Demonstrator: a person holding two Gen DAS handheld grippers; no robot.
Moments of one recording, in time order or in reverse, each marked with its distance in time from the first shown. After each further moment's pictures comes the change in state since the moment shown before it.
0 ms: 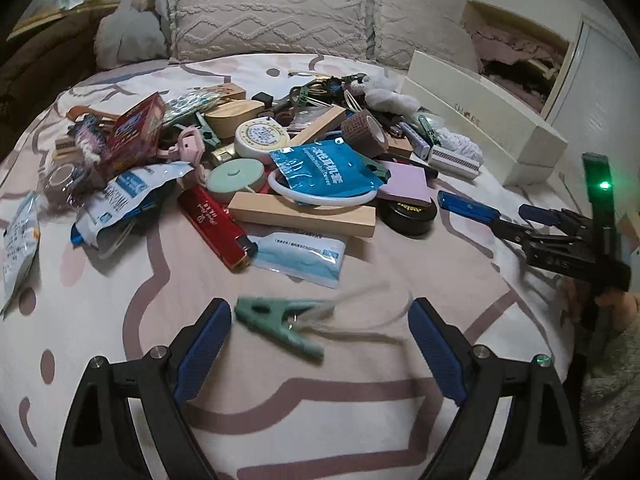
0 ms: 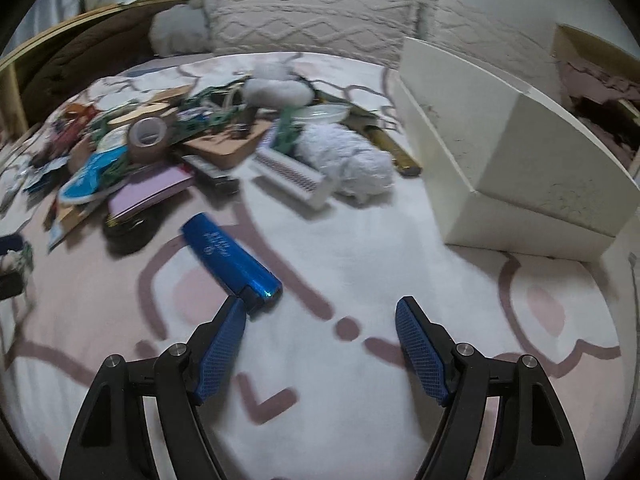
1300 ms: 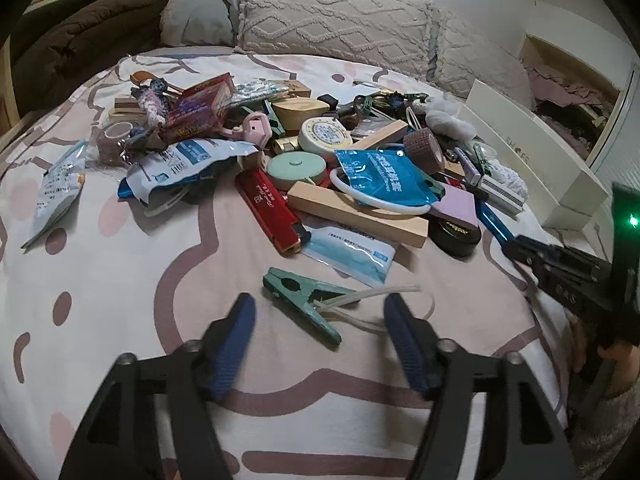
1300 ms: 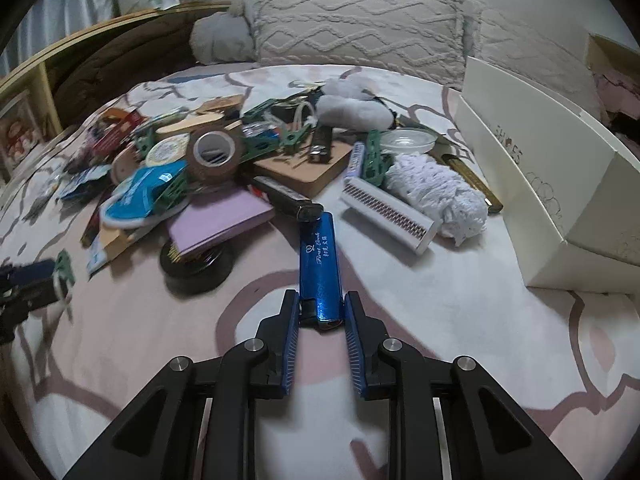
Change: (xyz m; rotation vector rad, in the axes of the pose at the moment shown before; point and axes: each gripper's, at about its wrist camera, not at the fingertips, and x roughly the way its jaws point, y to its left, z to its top) left arm -0.001 0.012 -0.009 -0.174 -0.043 0.136; right arm 0.005 0.043 0.012 -0.061 -0.046 0.165
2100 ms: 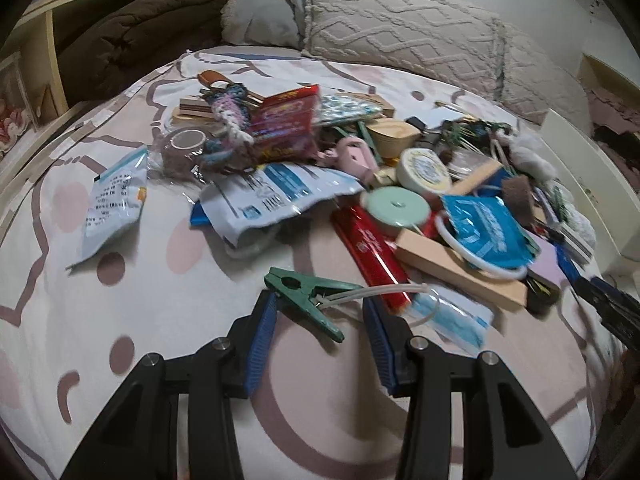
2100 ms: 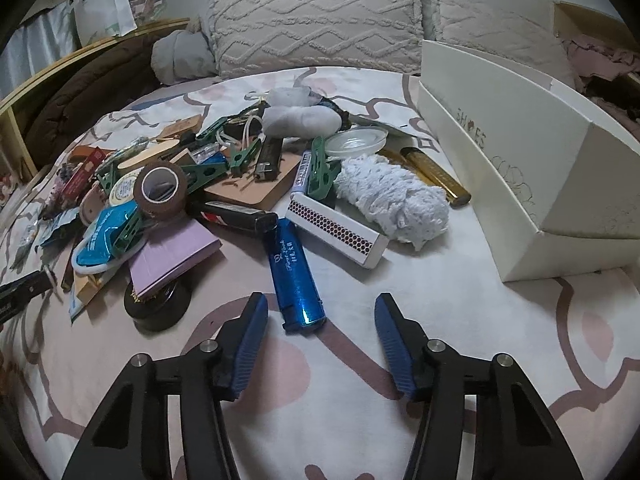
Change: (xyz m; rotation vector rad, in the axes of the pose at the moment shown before) left arm 0.009 0.038 0.022 -0.095 -0.015 0.171; right arm 0.009 -0.025 0.013 0.137 -0.003 -0.046
